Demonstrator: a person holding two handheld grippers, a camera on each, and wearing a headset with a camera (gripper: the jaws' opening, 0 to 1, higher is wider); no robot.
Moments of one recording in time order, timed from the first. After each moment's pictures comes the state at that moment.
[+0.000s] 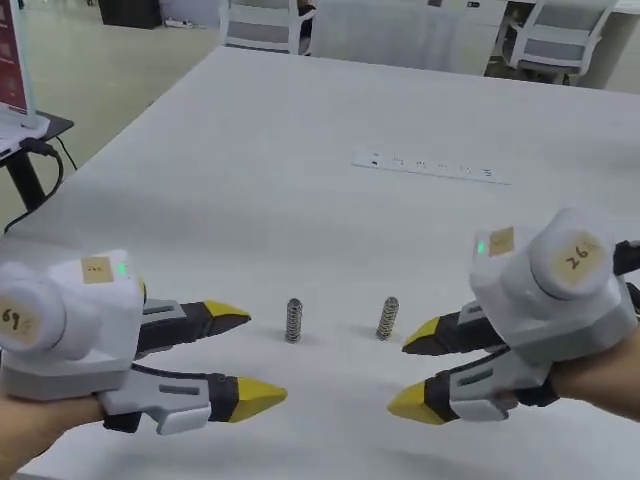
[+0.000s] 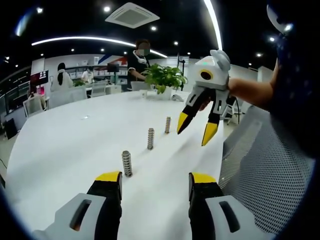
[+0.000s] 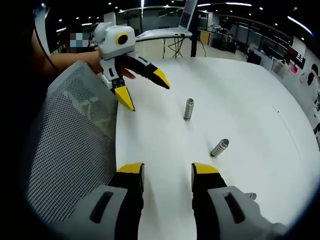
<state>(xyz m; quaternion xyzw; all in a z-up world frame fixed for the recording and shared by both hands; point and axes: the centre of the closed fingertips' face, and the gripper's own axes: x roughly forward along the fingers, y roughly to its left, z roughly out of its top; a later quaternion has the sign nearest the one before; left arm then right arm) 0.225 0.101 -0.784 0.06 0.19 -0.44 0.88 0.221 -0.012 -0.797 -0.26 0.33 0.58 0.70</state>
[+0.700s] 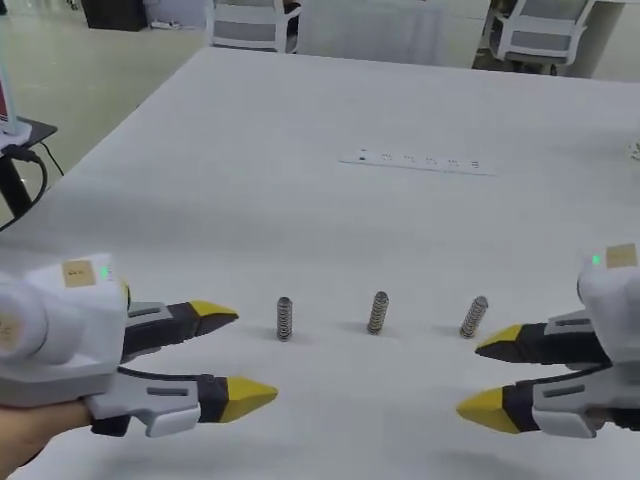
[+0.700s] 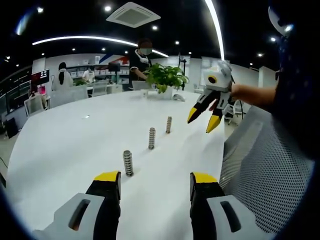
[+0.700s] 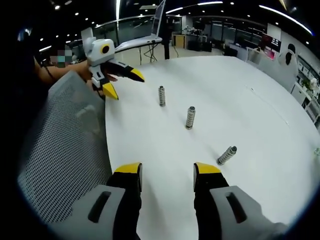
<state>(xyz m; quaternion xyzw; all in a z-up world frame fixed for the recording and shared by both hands) 0.225 0.102 -0.783 0.06 0.19 -0.43 0.88 0.234 -0.084 -0.794 -0.20 0.33 0.51 0.77</state>
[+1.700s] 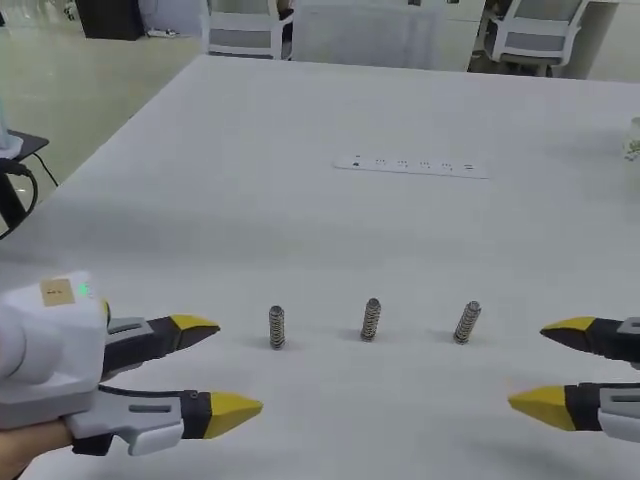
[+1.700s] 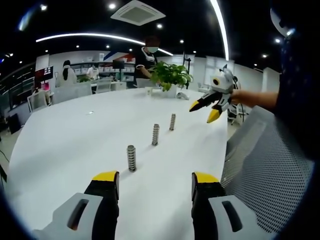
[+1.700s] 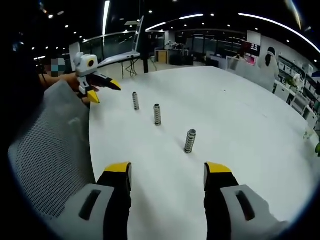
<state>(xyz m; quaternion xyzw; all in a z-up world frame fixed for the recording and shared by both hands) 0.225 0.108 -0.788 0.06 0.20 -0.42 0.88 0.260 -0.137 -0.791 -0.16 0.27 0.47 0.83</state>
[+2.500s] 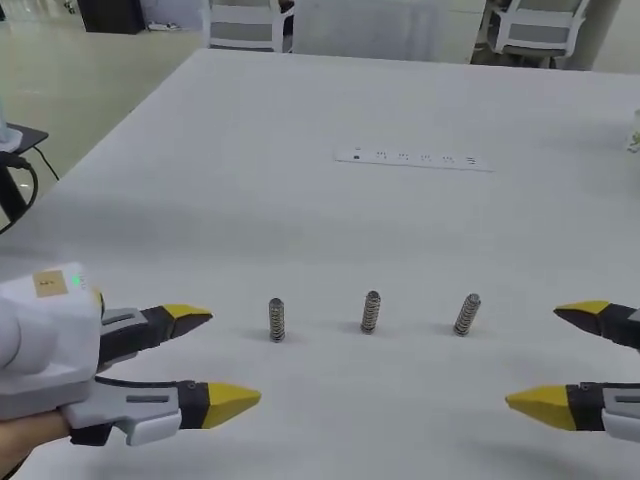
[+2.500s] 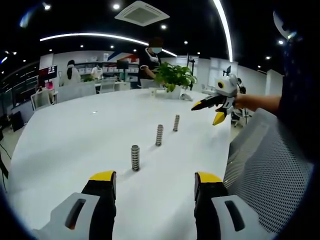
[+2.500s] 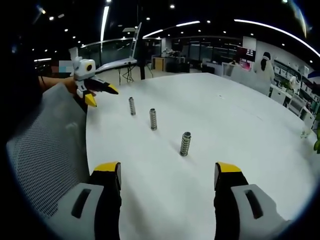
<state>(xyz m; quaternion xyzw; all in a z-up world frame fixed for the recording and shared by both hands) 0.227 0.113 -0.787 0.05 0.20 -0.40 0.89 0.265 -0.139 -0.788 -0.14 0.24 0.46 0.84</state>
